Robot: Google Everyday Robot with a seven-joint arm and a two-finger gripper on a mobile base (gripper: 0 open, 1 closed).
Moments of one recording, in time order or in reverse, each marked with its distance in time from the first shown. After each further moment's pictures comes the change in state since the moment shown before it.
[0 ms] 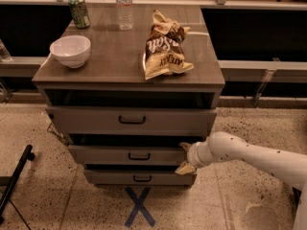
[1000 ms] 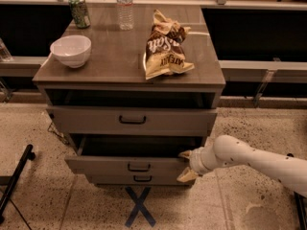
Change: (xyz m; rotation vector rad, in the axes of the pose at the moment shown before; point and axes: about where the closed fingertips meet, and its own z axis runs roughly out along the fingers) arm 0.003 0.026 -0.012 -0.053 -0.024 -0.006
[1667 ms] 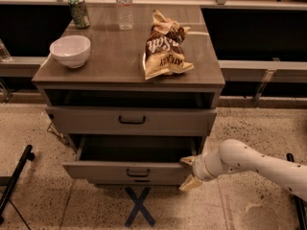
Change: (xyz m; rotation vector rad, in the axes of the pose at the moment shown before) arm -0.003 0.039 -0.018 -0.066 -0.030 -0.015
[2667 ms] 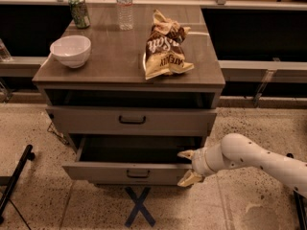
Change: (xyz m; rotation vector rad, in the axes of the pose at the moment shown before) arm -0.033 -0.007 -0.025 0.026 -0.045 -0.066
